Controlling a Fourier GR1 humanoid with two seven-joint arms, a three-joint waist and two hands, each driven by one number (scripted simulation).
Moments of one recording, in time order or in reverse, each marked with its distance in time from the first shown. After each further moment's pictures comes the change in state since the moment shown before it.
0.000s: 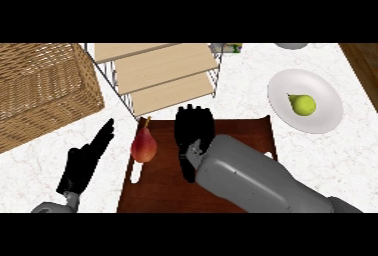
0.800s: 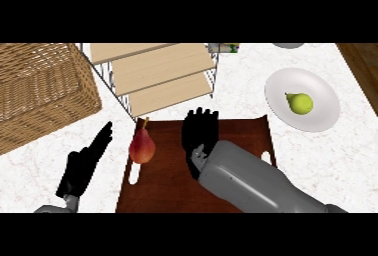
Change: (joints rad) left arm 0.020 -0.015 0.020 0.019 -0.027 -0.005 -0.024; right arm 0.060 0.016 0.024 0.076 0.153 0.028 -0.015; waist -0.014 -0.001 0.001
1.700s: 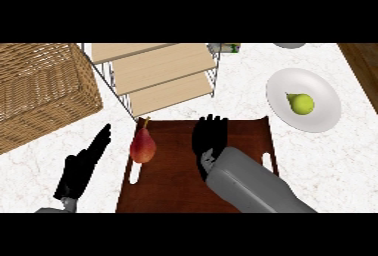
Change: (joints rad) left arm 0.017 -0.013 0.031 0.013 -0.024 -0.037 -0.032; right arm 0.110 0.021 -0.058 0.055 0.158 0.052 -0.058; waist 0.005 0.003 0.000
